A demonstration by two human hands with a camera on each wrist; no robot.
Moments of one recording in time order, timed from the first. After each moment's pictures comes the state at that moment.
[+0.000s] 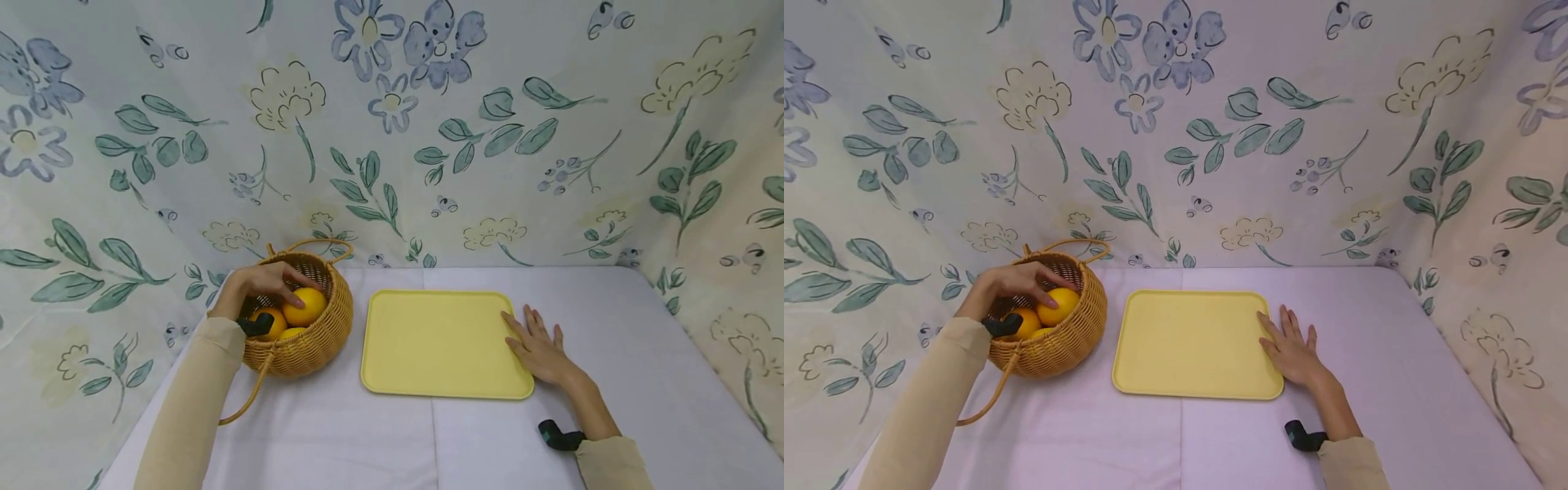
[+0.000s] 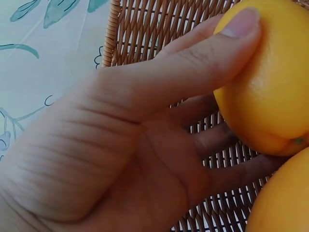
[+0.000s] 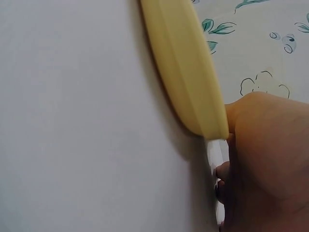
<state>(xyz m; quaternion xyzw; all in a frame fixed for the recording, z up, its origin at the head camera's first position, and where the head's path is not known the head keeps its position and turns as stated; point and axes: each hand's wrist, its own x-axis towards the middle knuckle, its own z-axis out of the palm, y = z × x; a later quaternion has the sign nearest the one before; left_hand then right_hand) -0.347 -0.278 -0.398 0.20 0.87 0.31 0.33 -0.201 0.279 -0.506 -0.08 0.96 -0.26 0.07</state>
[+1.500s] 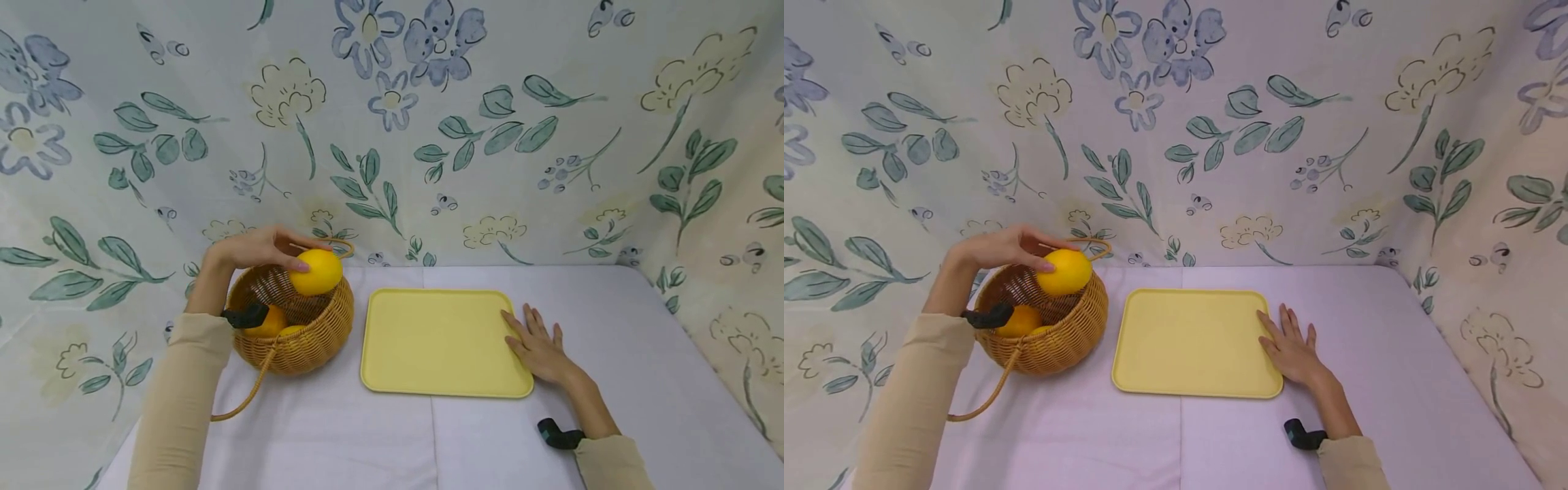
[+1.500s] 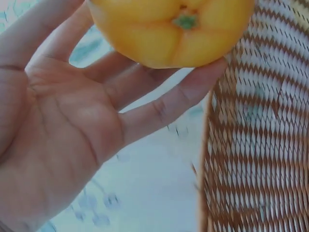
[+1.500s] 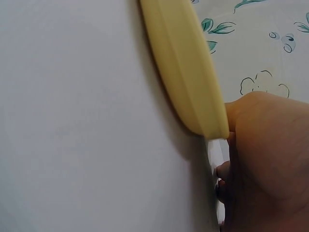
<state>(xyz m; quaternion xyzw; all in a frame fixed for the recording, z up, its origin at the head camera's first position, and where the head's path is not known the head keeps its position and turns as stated) -0.321 -0.250 -0.308 0.31 0.83 0.38 0.26 -0.199 0.277 -0.503 -0.08 0.96 -0.26 0.07</state>
